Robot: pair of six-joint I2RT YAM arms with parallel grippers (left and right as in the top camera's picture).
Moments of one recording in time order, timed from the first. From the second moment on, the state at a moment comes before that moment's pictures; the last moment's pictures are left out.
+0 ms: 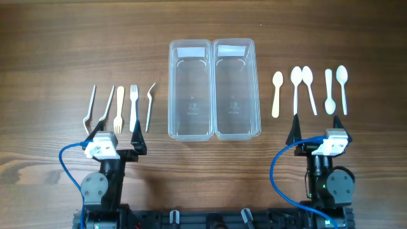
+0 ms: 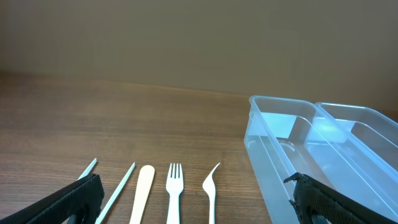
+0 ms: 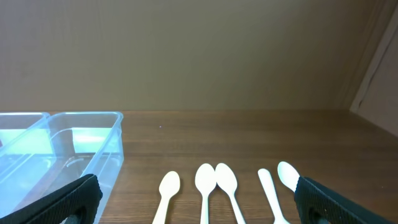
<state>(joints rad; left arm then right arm) 0.00 0.01 0.02 -0.08 0.04 -0.14 0.03 0.01 0.01 0.01 0.09 -0.02</state>
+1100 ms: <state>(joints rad) 0.00 0.01 0.01 -0.07 0.04 -0.14 0.03 1.37 1.36 -0.76 0.02 -0.06</state>
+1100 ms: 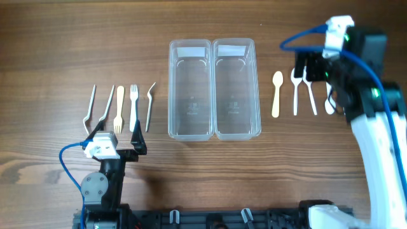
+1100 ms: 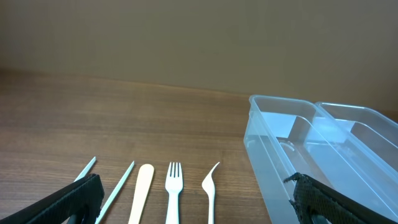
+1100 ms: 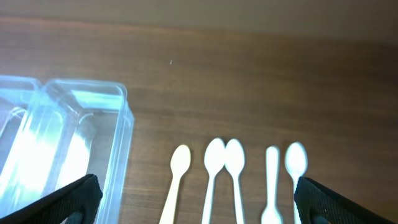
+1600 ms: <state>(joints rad) 0.00 0.01 0.01 -0.07 0.04 -0.14 0.03 1.71 1.37 -0.77 0.03 0.10</state>
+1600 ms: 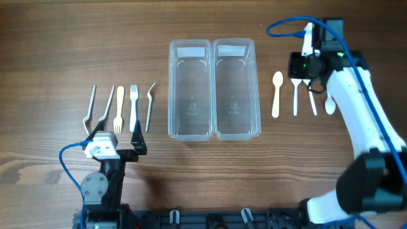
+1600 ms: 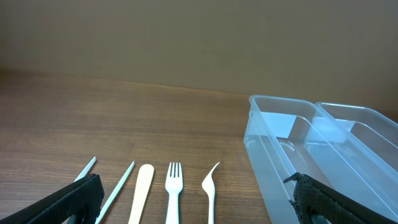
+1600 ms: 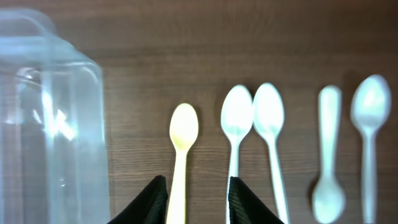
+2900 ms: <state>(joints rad) 0.00 0.01 0.01 -0.07 0.04 -0.14 0.04 1.96 1.26 -0.59 -0.07 0.17</state>
